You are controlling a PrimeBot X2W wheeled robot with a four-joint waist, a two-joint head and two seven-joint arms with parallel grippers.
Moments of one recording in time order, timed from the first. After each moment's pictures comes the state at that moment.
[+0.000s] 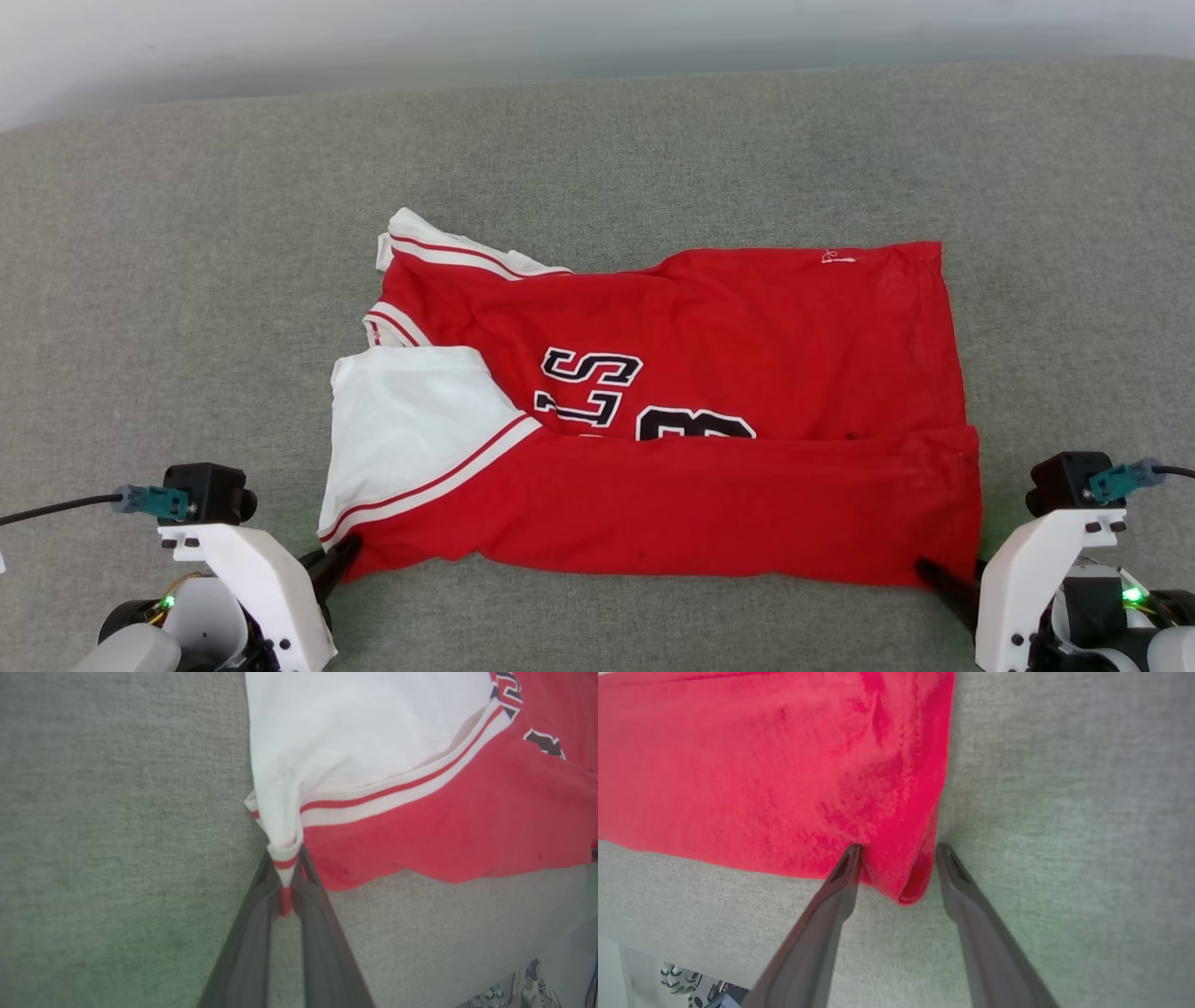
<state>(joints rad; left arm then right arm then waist) -0.19 0.75 -0.60 0.07 -1.17 0.17 0.29 -0.03 -0.16 -0.03 0.03 0.40 0.13 0.85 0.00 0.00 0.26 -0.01</state>
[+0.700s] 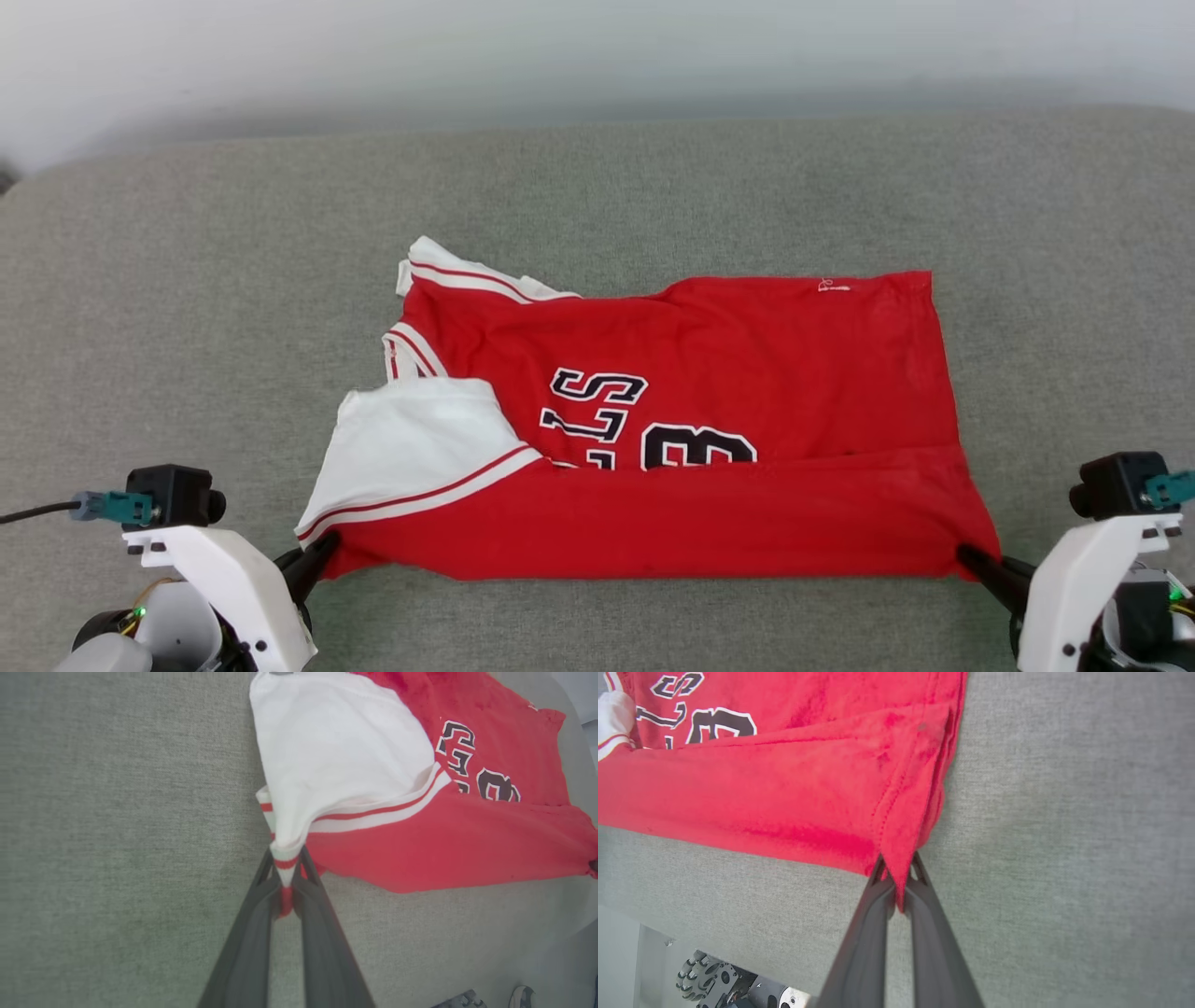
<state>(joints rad) -0.15 0.78 -0.55 0.00 -1.22 0.20 0.27 -0.02 -0.29 0.00 0.00 0.58 0.13 0.76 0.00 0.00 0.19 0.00</state>
